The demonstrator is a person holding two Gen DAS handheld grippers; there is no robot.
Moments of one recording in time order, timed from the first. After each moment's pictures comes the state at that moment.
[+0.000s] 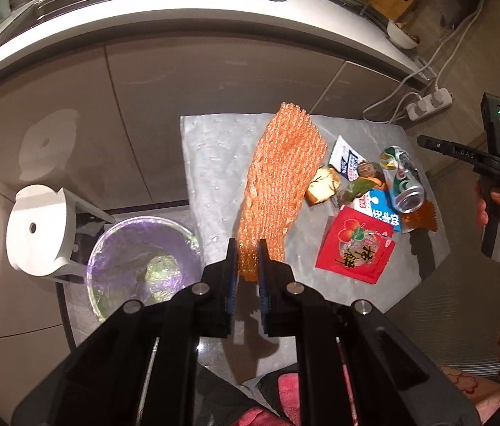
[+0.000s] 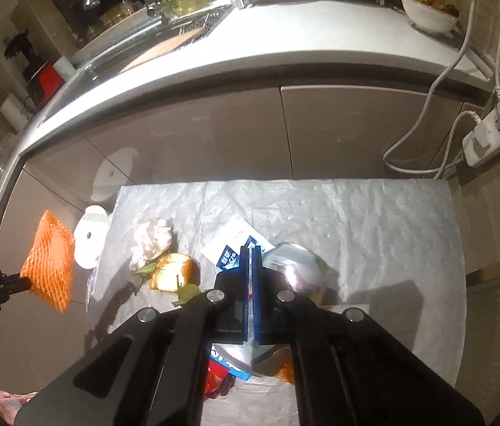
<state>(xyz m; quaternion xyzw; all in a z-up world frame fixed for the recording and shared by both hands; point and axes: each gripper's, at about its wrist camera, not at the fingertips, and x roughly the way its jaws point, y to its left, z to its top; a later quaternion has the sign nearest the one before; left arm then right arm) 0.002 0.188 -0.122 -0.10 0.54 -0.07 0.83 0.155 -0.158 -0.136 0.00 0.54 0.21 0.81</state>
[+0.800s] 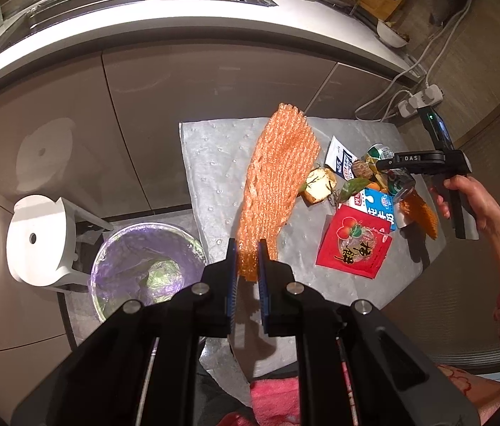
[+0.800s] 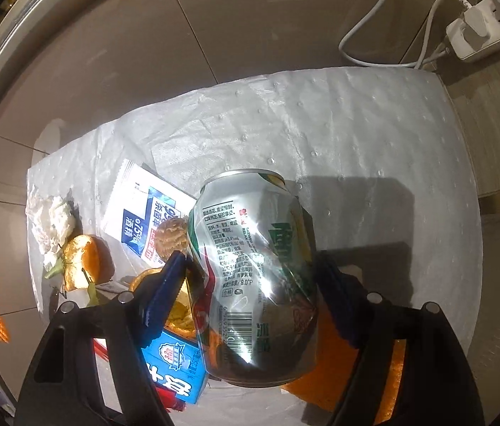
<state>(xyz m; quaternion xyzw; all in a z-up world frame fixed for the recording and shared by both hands) 0.002 0.192 -0.114 -0.09 0.53 -0.10 0.84 0.195 -0.180 -0.224 0.02 0.67 0.09 0.74</state>
